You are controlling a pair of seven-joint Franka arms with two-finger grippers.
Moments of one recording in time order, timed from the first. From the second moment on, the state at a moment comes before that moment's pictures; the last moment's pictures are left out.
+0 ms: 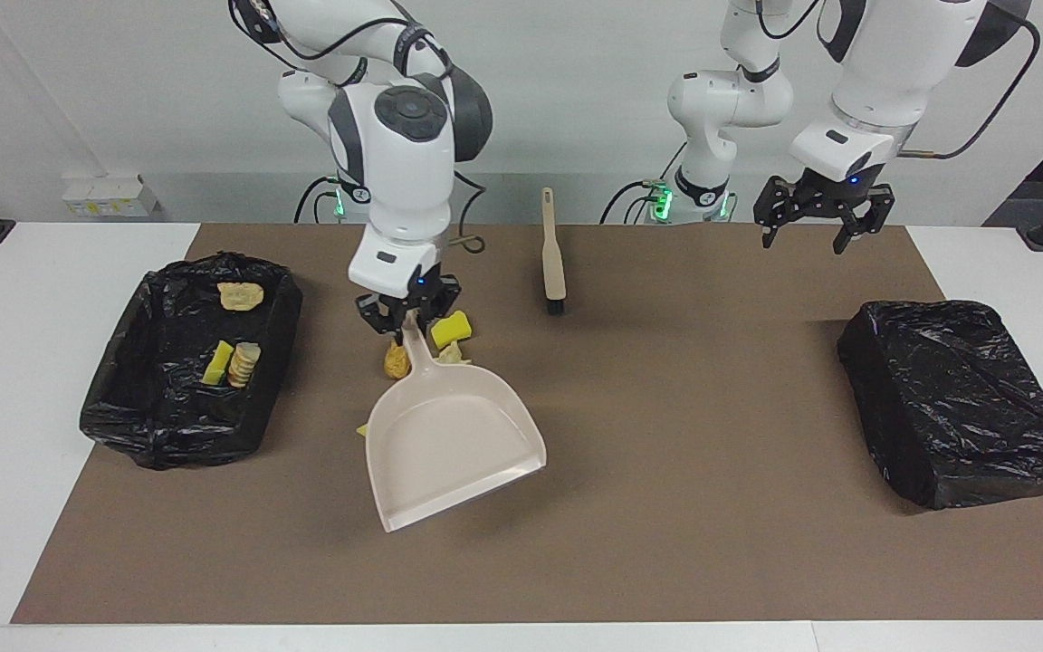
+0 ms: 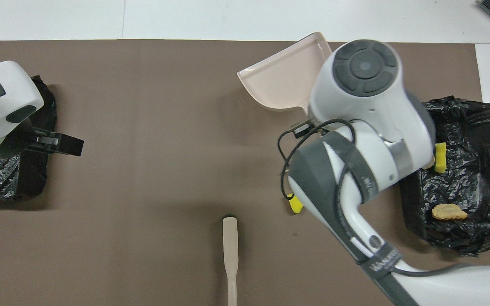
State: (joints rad) left arm -0.12 -0.04 -0.09 -1.61 0.04 1.59 0.01; right arm 0.13 0.35 0.37 -1.46 -0.24 1.78 0.19
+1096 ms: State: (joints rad) left arm -0.10 -0.03 -0.08 -1.60 0.02 1.58 0.01; right arm 0.37 0.60 0.37 -1.47 -0.20 2.08 0.75
